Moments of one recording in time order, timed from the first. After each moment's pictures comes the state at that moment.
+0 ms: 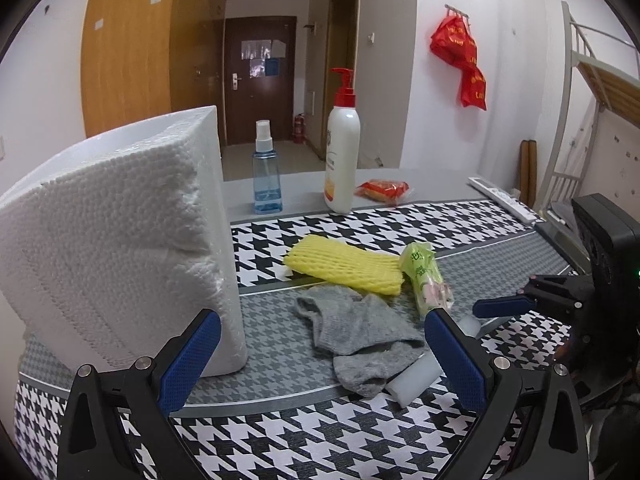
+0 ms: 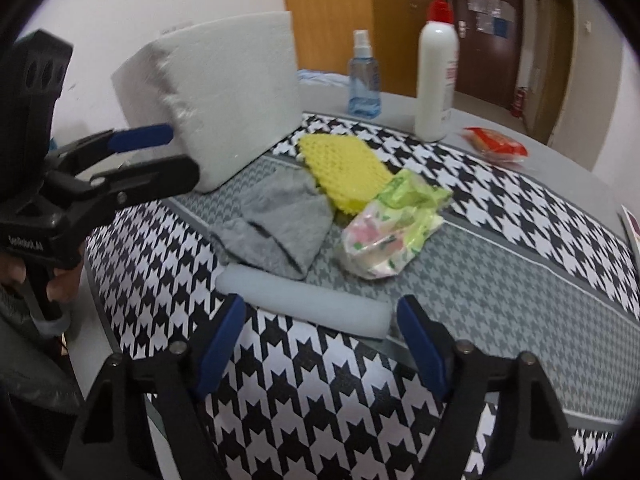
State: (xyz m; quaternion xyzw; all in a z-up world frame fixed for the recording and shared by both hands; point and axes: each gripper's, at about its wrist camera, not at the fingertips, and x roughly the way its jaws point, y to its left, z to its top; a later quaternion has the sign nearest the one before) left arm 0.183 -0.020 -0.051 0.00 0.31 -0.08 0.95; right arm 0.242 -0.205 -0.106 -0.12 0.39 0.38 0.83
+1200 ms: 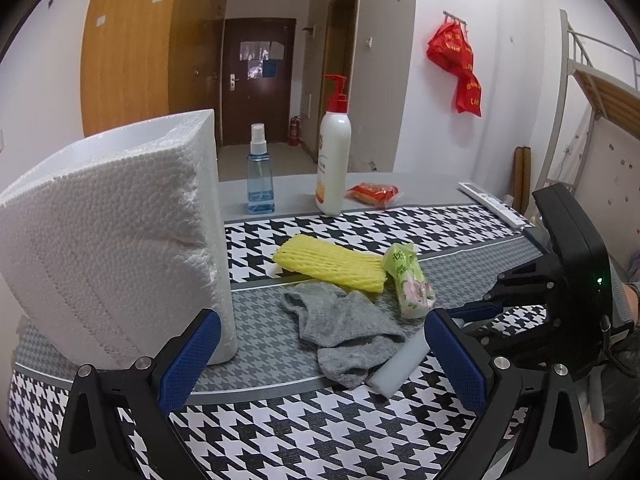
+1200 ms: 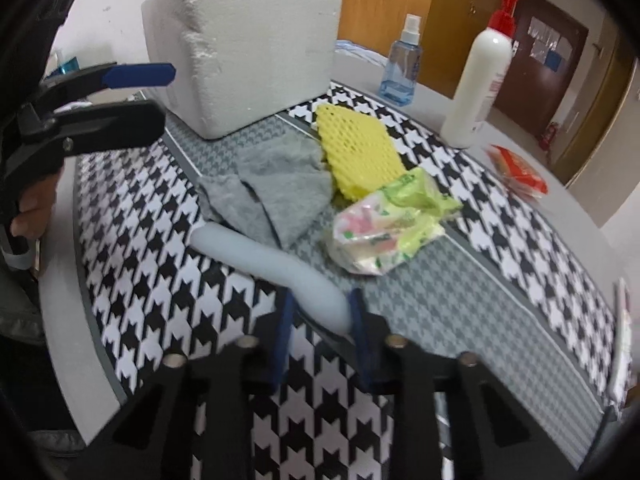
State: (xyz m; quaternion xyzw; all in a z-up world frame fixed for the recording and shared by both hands) left arm 0.165 -0.021 -0.044 -0.01 0.30 -0.09 0.95; right arm 0.263 -0.191 -0.120 -0.26 0.38 0.39 0.79
